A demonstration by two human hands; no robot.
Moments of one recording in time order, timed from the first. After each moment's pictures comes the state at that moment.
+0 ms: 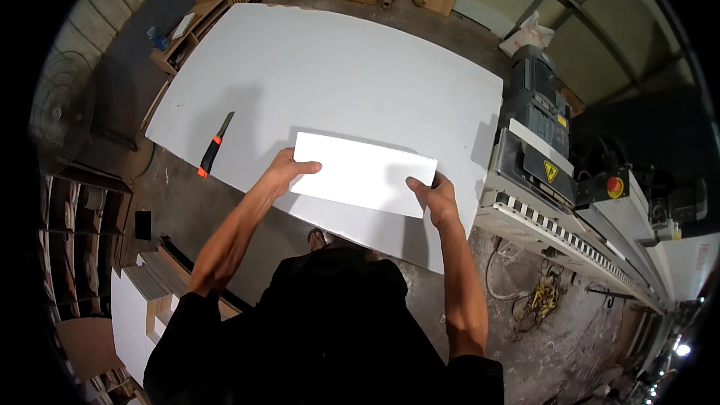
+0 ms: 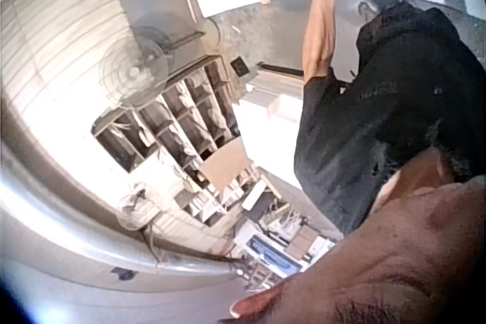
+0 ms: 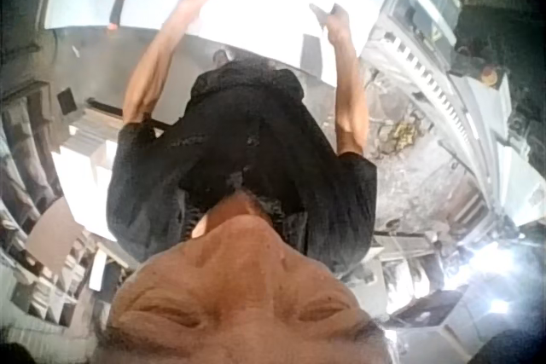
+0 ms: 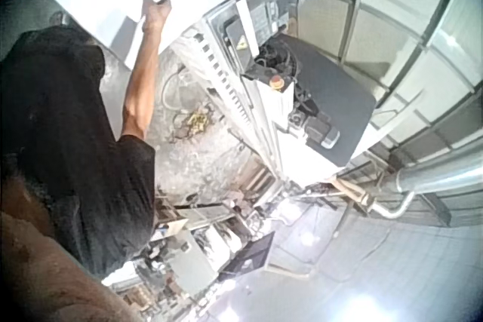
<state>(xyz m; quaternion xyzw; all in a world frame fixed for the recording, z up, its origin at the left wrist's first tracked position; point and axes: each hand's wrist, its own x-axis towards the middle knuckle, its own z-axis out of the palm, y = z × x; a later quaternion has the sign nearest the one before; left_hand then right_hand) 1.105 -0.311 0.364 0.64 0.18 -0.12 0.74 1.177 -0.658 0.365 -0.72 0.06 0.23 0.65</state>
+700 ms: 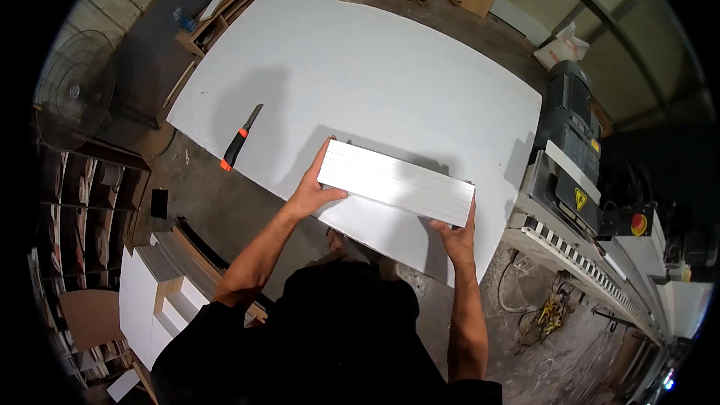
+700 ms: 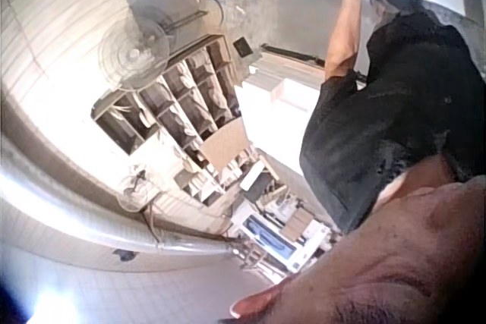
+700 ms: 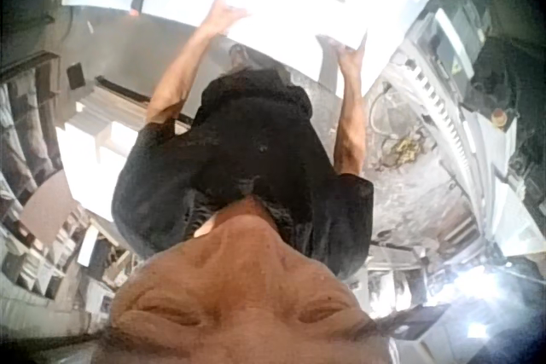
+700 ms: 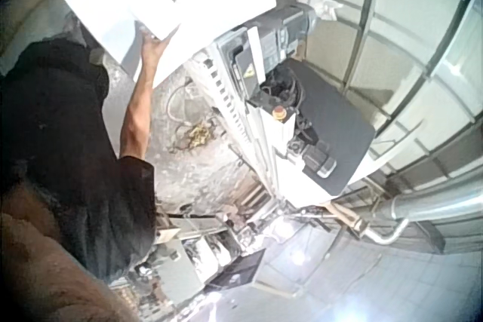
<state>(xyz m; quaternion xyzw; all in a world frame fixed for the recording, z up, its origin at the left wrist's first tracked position) 1.070 -0.314 0.349 0.70 0.02 0.02 0.71 1.132 -0.656 0.339 -0.70 -0.04 0.14 0.70</state>
